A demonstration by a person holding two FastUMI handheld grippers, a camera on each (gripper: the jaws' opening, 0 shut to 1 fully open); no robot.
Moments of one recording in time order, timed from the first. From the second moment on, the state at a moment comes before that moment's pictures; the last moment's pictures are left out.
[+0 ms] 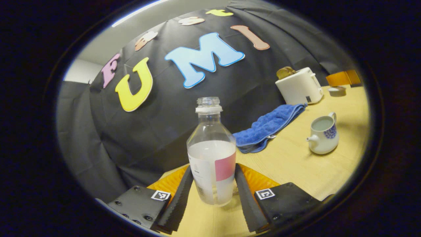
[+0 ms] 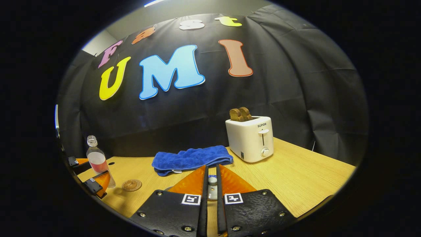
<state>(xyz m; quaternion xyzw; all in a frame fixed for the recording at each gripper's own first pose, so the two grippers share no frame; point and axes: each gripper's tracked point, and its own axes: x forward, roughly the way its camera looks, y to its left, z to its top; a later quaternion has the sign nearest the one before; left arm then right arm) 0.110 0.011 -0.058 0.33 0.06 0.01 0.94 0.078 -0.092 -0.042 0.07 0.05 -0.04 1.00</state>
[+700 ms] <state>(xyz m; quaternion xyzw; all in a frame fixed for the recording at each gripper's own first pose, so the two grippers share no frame) 0.125 -0.025 -0.039 0.55 0.02 -0.01 0.84 0.070 -0.112 -0.024 0.10 0.03 -0.06 0.99</state>
